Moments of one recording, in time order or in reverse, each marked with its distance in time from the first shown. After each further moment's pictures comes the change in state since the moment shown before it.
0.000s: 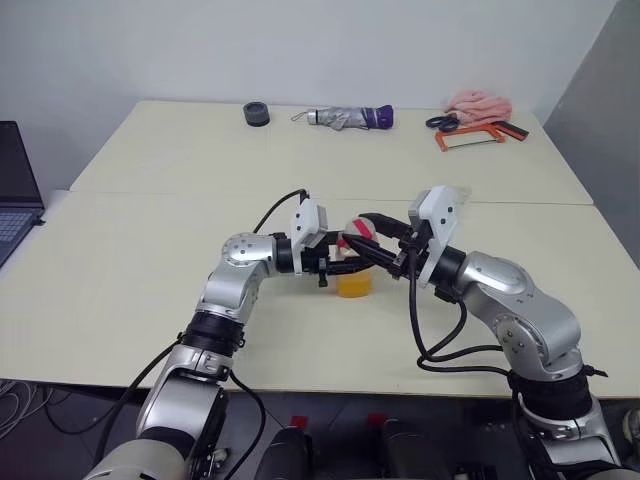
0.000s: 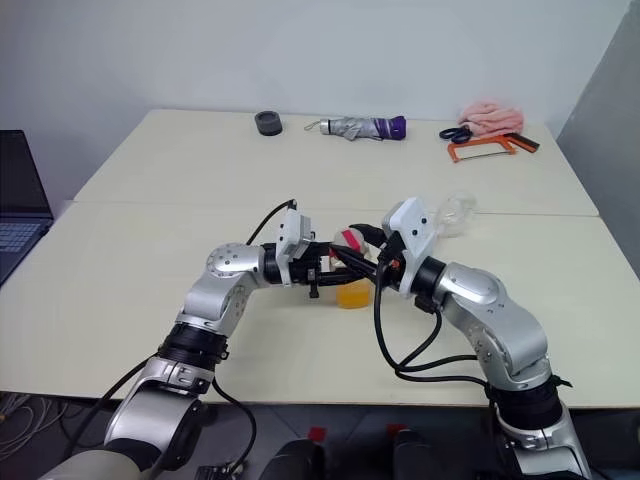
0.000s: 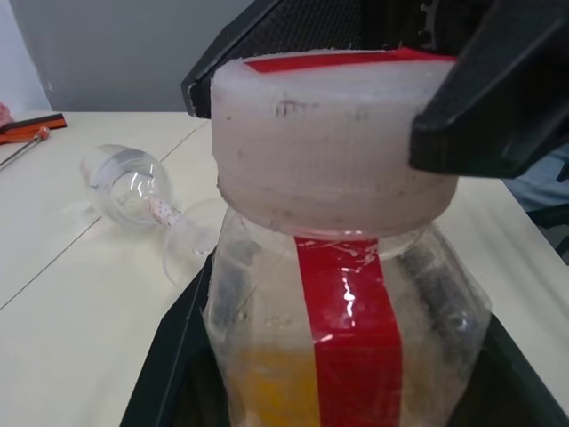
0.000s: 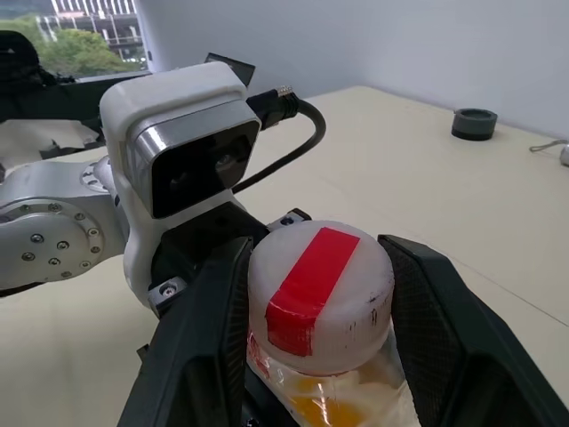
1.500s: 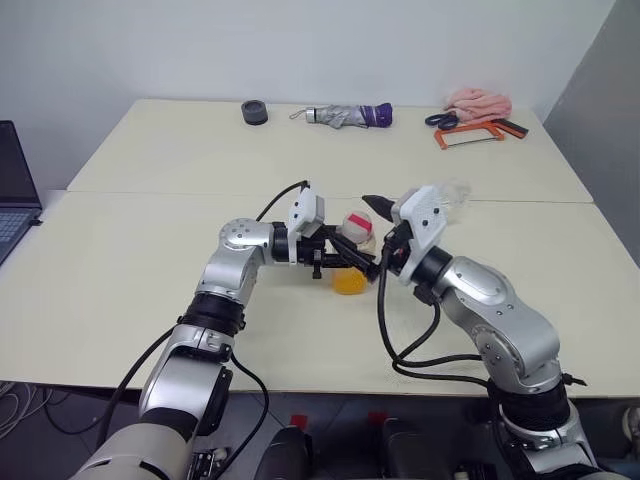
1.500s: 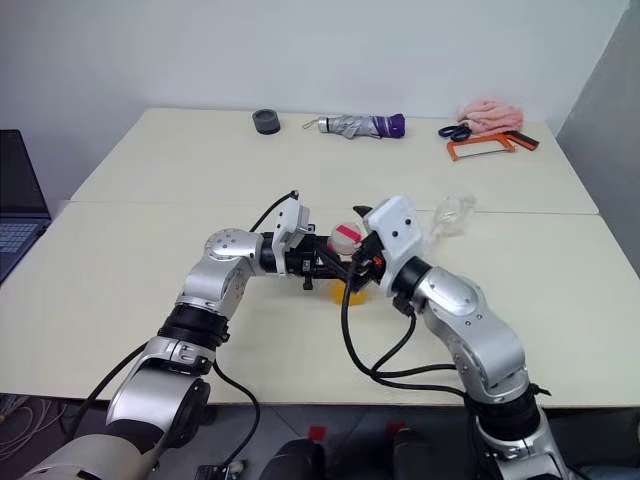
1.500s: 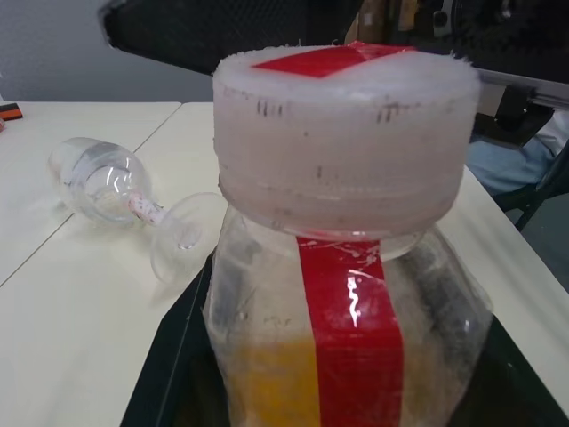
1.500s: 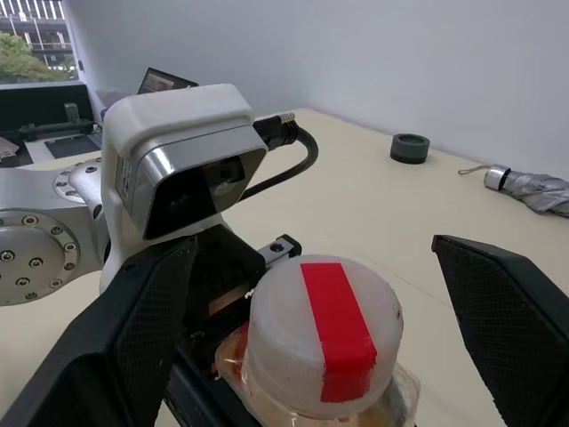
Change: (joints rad) left arm -0.109 -0.004 0.024 0.151 0.022 -0.013 -0.123; right arm 0.030 0.133 0.064 -0.098 -0.147 0.017 -0.229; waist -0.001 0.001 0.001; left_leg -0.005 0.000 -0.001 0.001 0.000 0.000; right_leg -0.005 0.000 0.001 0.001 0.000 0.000
